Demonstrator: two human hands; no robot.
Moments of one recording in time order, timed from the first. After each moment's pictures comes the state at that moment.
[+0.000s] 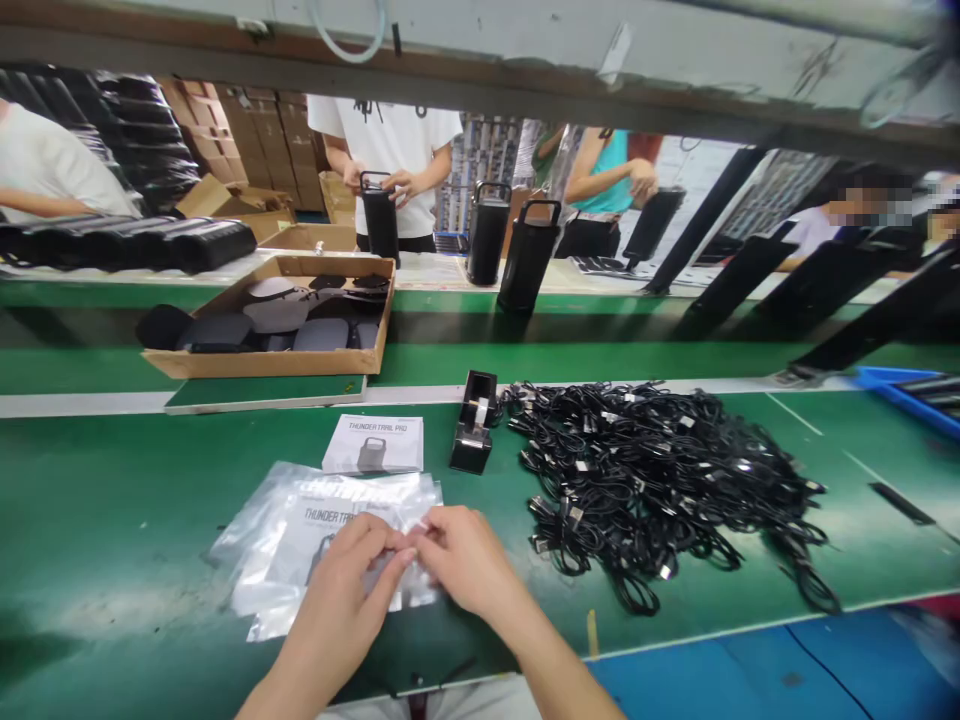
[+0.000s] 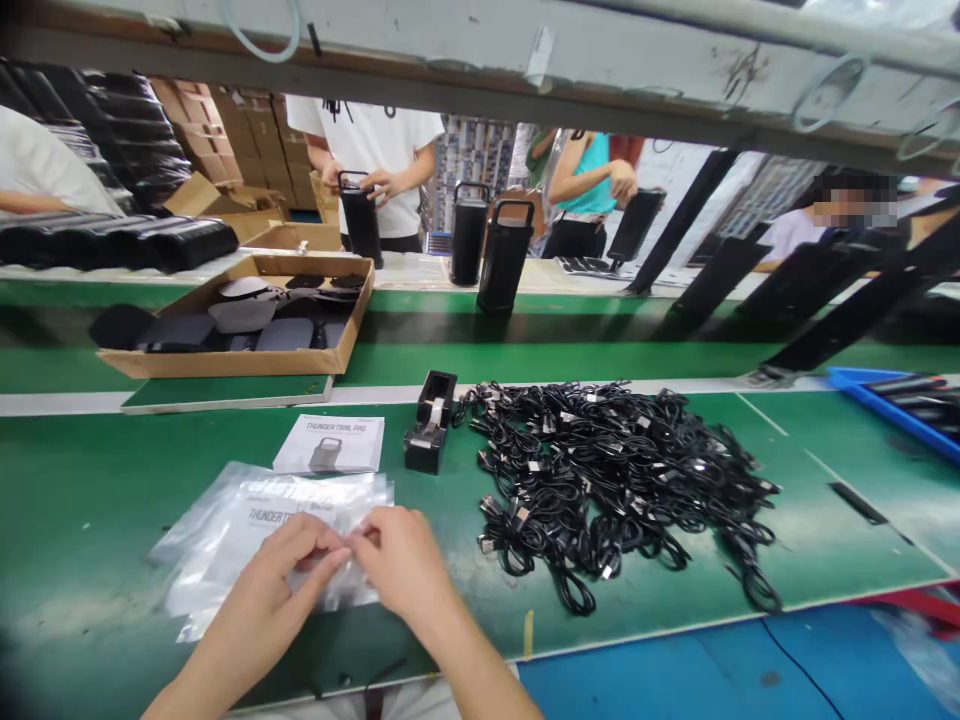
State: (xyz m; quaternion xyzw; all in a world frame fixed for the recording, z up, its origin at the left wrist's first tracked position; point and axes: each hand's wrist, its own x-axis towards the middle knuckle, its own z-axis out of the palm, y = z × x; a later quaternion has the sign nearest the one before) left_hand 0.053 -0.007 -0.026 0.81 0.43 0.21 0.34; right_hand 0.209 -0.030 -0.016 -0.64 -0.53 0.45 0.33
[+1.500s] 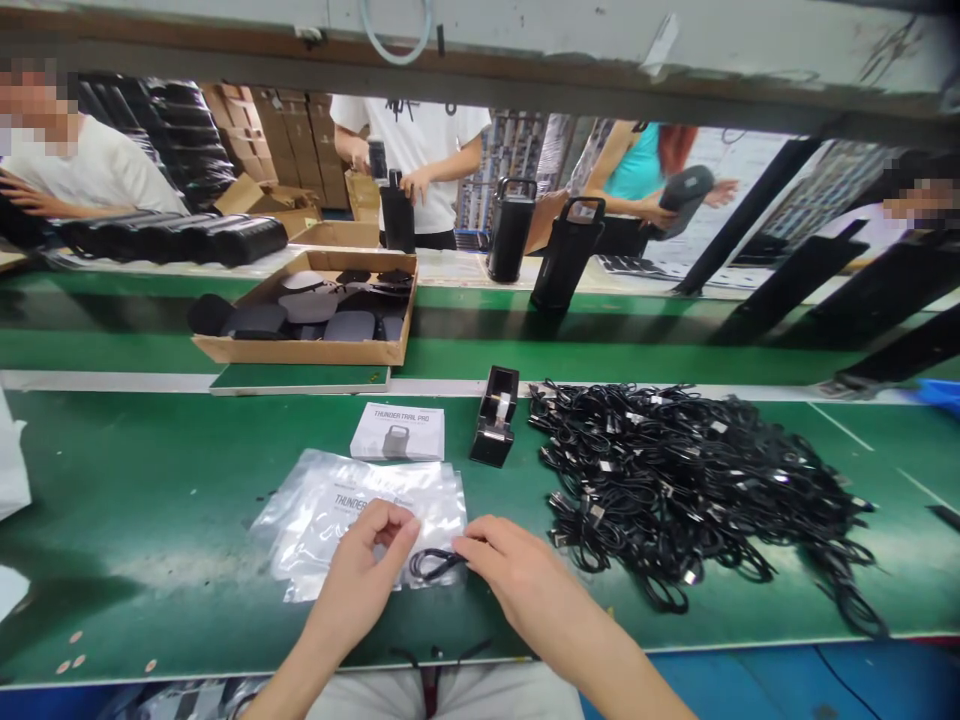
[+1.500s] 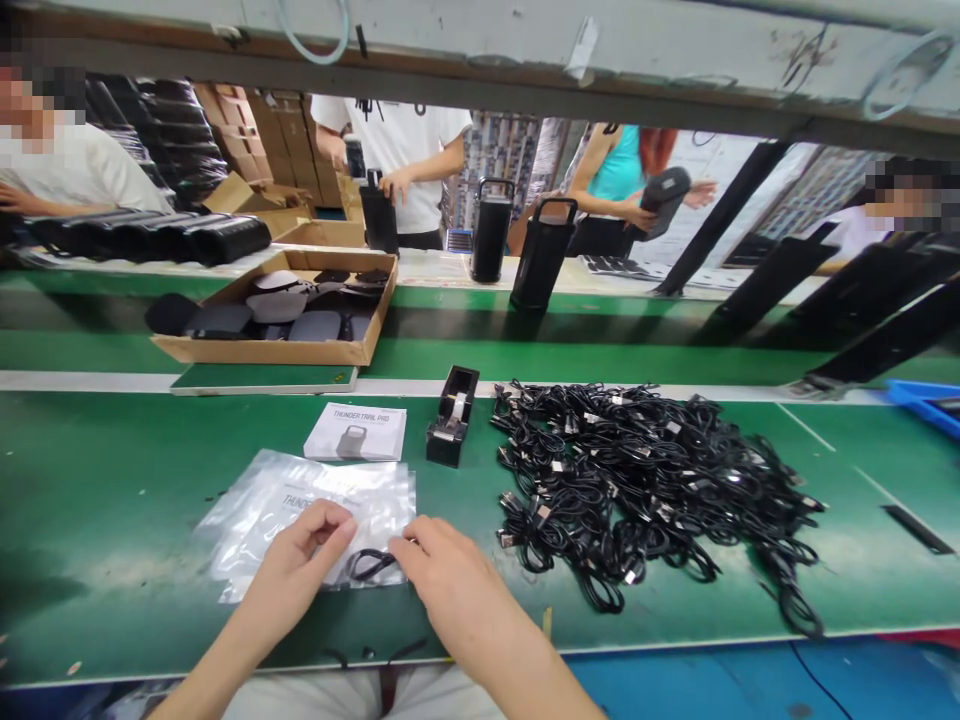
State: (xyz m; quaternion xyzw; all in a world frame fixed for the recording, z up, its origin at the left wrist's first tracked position) left_hand 0.050 -0.007 -0.032 0.69 0.48 0.29 0.46; right_hand 0.235 -0.075 -0.012 -0.54 -0.81 0.14 0.19
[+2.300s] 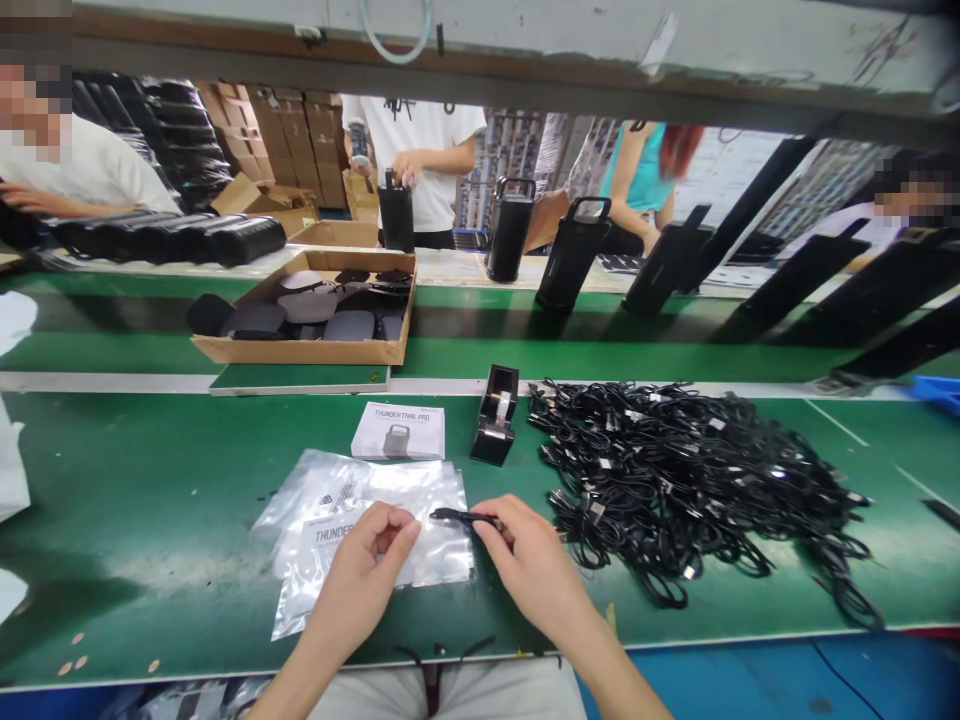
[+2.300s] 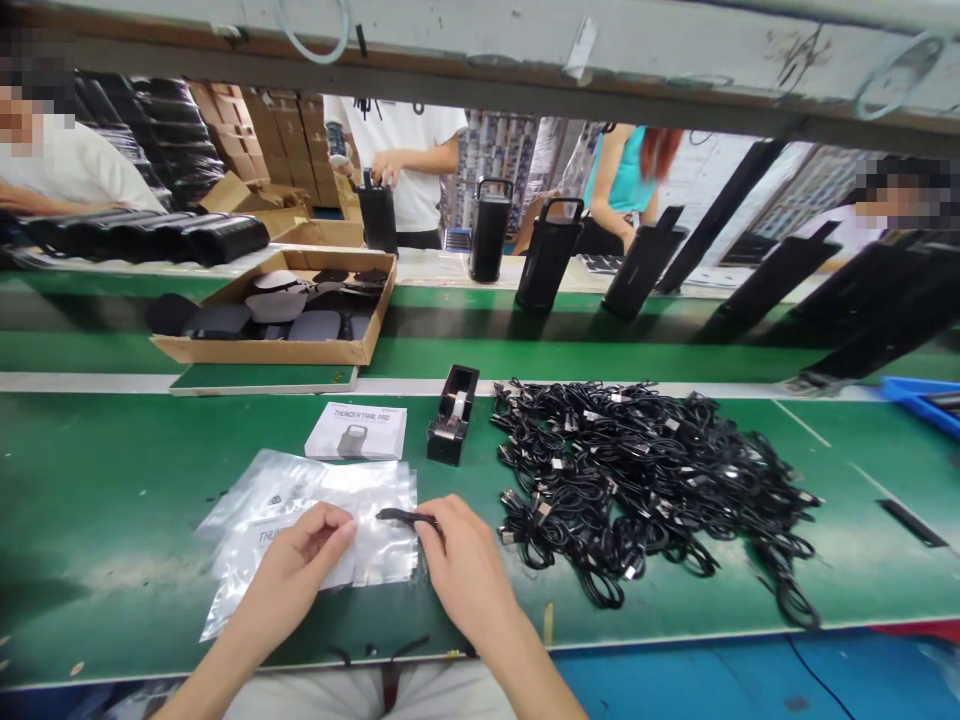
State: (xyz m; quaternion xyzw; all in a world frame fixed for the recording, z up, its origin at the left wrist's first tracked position) left_hand 0.048 -0.010 -0.032 0.68 0.48 0.28 0.47; right_hand 0.234 -0.063 -0.019 -0.65 -0.61 0.28 0.35
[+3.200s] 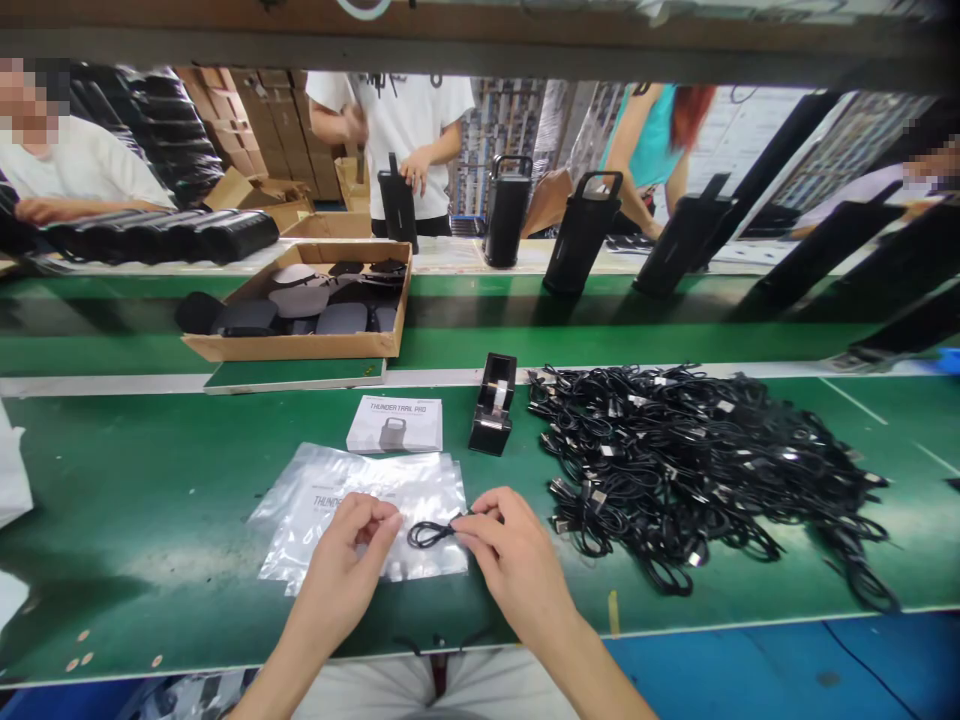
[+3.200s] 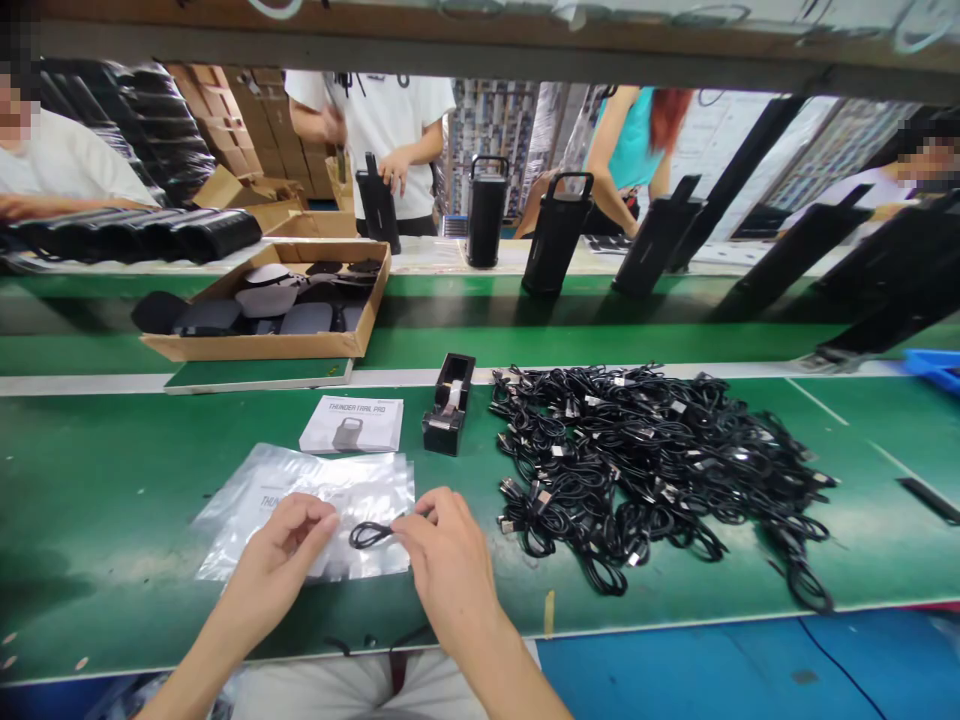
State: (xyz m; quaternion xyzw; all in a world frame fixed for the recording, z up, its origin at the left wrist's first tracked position) left_hand 0.036 -0.004 -0.037 0.74 0.49 0.29 0.36; right_hand 0.222 -0.070 -0.036 -0.63 -0.66 0.14 0.38
